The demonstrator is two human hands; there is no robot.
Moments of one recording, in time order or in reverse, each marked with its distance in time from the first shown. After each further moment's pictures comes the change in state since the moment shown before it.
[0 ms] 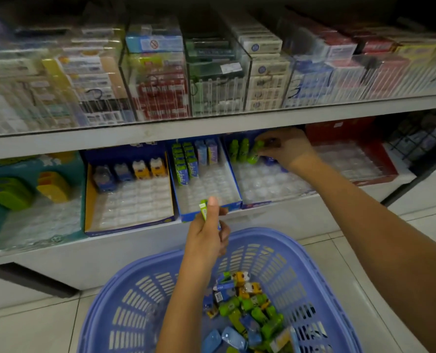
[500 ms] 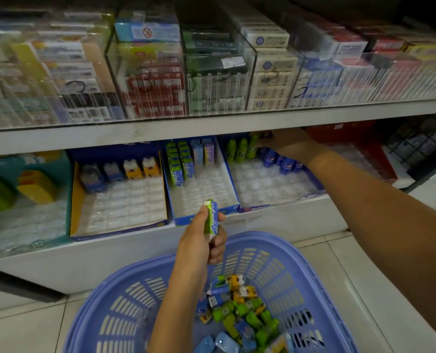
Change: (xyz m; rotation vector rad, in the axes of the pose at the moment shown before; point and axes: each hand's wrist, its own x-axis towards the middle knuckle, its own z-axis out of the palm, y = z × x) left_hand 0.014 -0.003 -0.004 -0.249 -0.043 -0.199; right_hand 0.045 0.020 -0.006 -0.238 -0.161 -0.079
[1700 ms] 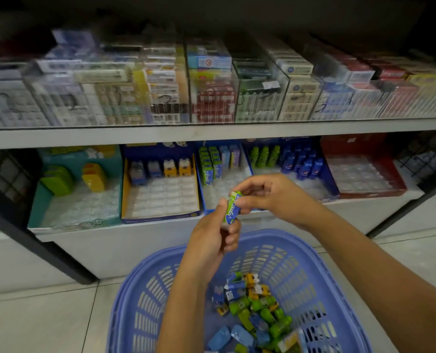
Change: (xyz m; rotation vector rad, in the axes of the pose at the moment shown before) left_hand -0.037 0.015 -0.027 0.008 -0.180 0.174; right_hand -0.131 -0.121 0.038 0.756 -0.293 -0.077
